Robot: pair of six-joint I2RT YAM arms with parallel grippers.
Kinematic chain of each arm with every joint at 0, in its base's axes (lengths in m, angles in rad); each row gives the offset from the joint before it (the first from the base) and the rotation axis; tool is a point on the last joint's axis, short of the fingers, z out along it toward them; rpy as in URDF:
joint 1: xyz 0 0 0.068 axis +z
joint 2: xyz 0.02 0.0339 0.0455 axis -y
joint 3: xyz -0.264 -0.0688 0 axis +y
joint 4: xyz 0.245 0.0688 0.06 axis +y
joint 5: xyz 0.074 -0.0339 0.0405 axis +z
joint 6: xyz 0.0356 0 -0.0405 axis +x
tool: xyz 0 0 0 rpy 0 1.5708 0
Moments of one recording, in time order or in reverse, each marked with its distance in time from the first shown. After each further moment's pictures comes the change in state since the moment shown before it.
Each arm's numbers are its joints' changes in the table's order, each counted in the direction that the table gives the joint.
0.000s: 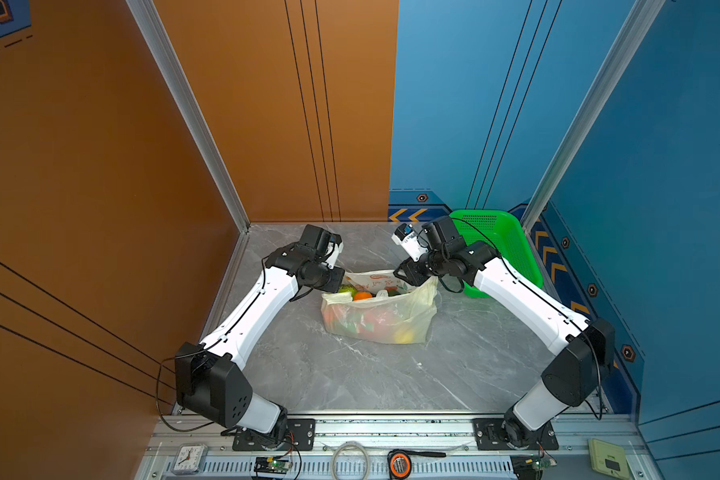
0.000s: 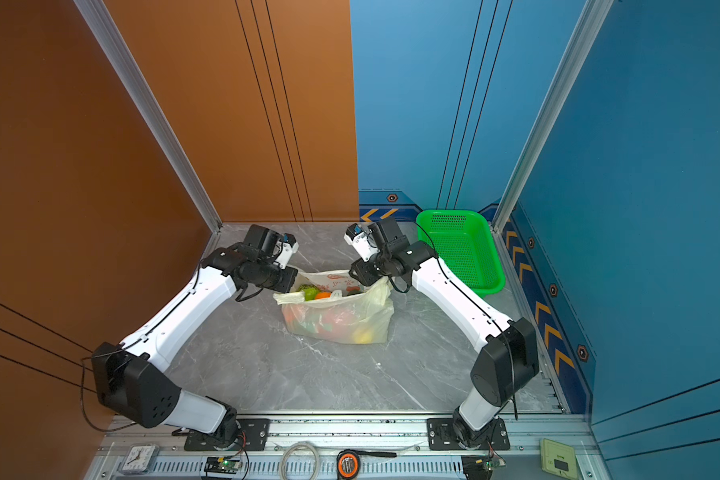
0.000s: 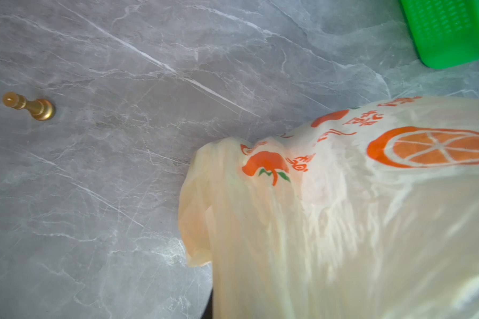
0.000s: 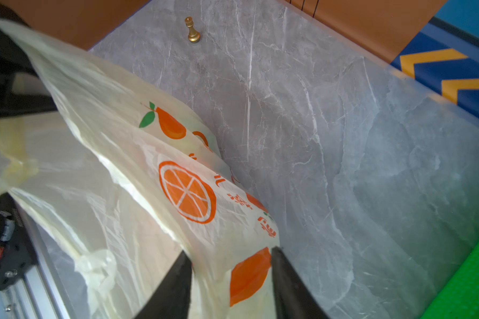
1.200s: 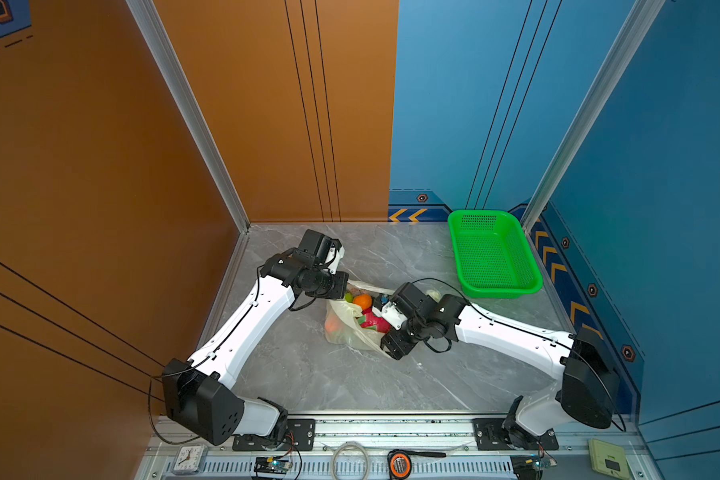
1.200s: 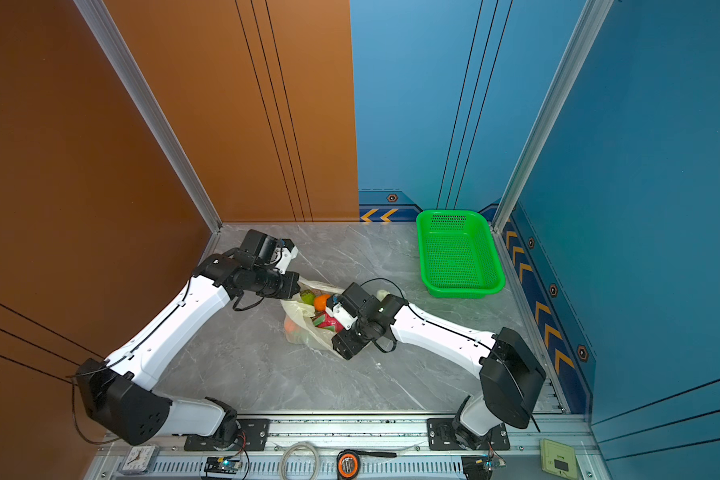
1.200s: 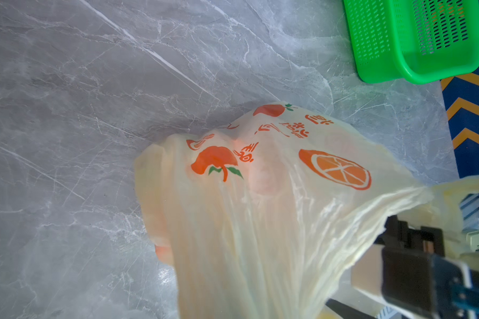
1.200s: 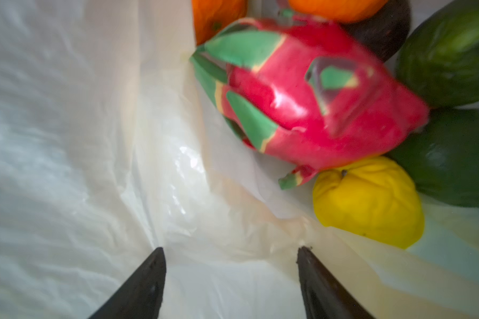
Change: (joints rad) left arm -0.023 0.083 0.033 0.016 -0.084 -0.205; right arm 0.352 0.118 0.475 -0.059 -0.049 0.260
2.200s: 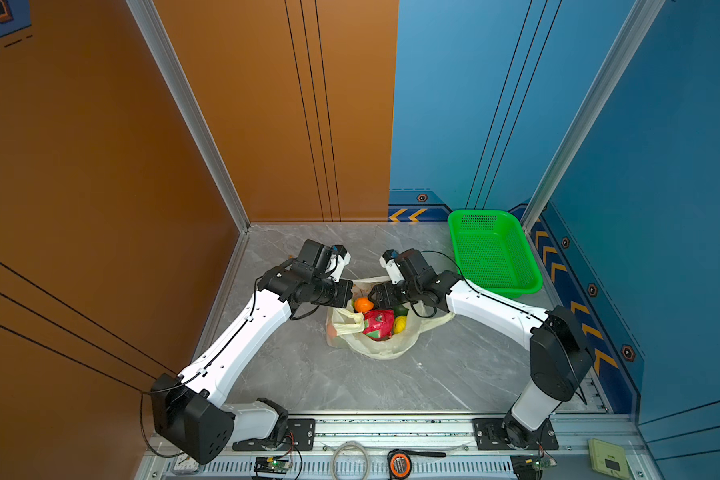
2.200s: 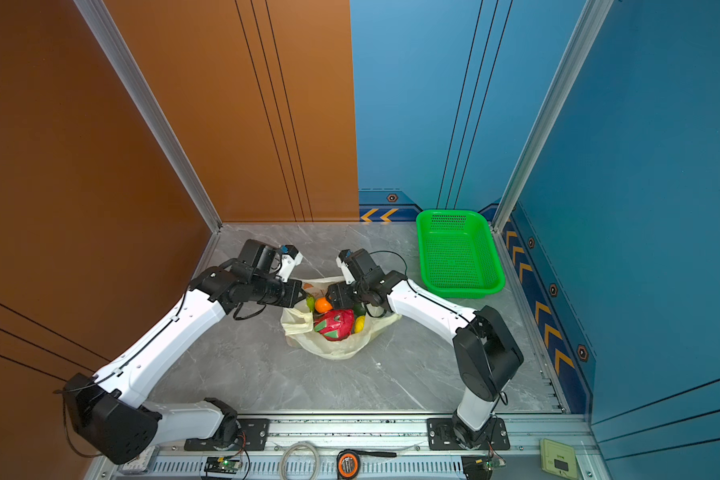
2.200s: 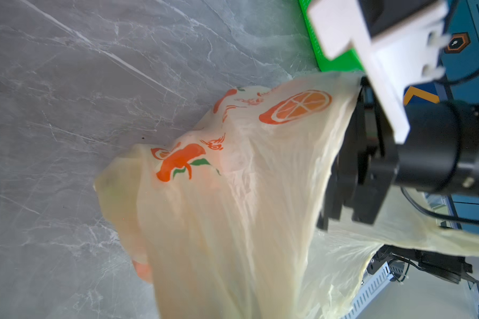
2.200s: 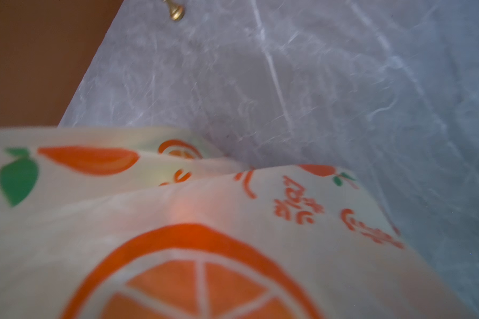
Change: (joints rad) left arm -0.058 0.093 0.131 -0.091 -0.081 0.024; right arm -0.252 -0.179 -0.121 -0.403 -0.102 0.246
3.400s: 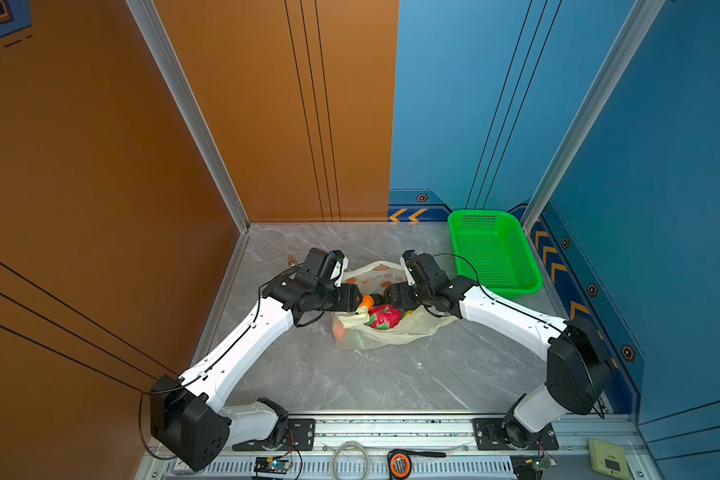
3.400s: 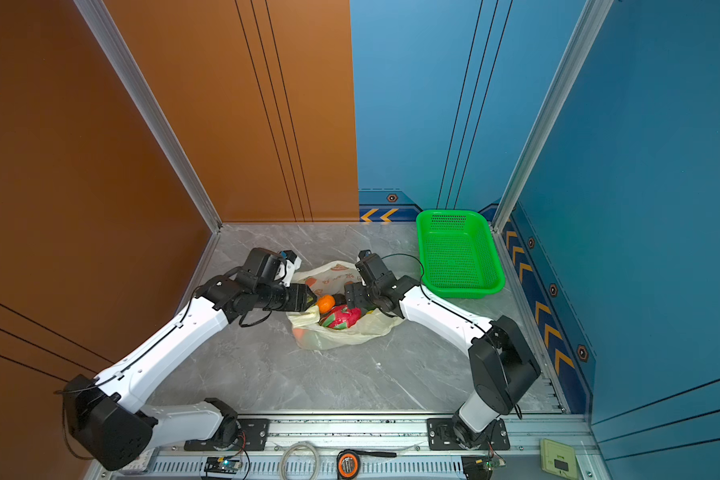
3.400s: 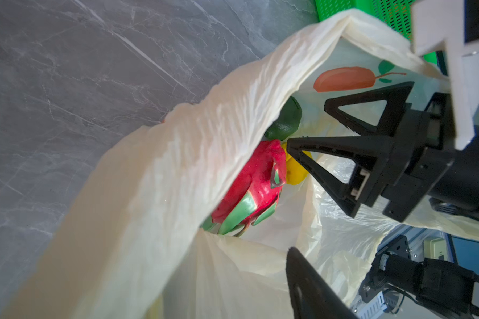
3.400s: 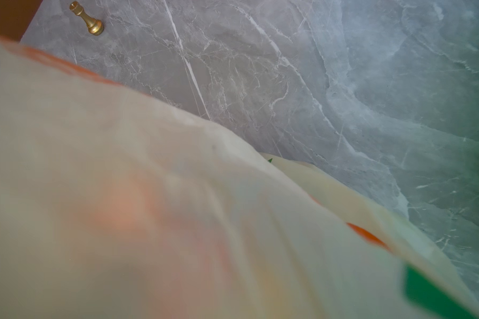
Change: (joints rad) left arm -0.042 0.031 0.085 -0.091 0.090 -0.195; right arm 0.012 0.094 0.045 0.130 -0.151 -0.020
